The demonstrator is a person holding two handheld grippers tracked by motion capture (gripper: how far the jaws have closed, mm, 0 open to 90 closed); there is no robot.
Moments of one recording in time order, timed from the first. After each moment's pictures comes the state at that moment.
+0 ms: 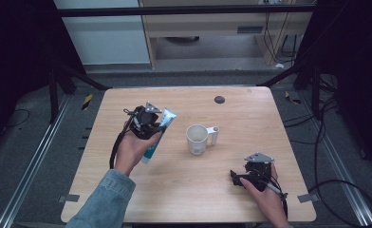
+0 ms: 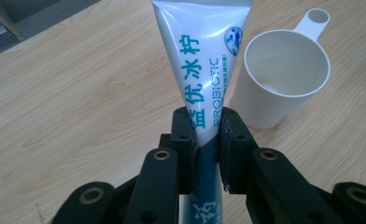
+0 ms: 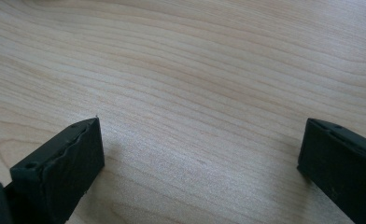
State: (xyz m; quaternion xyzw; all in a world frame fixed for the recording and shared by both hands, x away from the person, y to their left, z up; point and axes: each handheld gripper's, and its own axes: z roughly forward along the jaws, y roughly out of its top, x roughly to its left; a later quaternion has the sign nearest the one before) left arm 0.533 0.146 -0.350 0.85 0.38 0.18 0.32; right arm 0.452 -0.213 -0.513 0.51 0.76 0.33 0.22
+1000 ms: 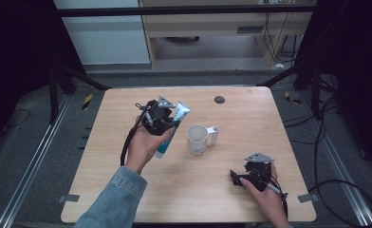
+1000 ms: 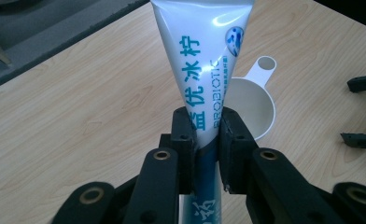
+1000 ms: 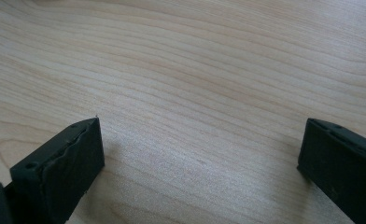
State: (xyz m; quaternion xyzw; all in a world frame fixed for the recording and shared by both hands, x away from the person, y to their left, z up) left arm 0.528 0.111 -0.324 0.85 0.35 0.18 0.35; right arm 0.452 -0.213 -0.513 0.51 0.76 0.33 0.22
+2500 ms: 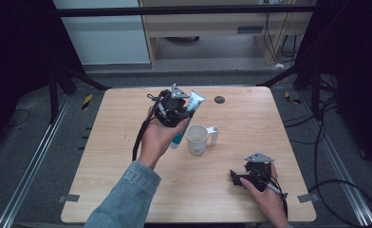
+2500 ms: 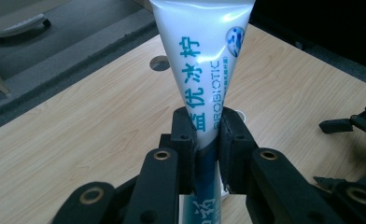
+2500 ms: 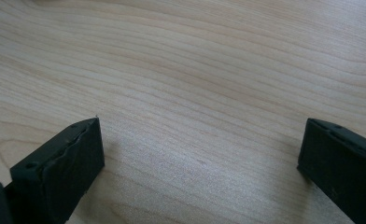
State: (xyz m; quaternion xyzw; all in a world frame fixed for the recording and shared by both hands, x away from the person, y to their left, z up) left arm 0.528 0.074 -0.296 0.84 0.33 0.20 0.39; right arm 0.452 -0.213 -0.513 0.51 0.76 0.33 0.22
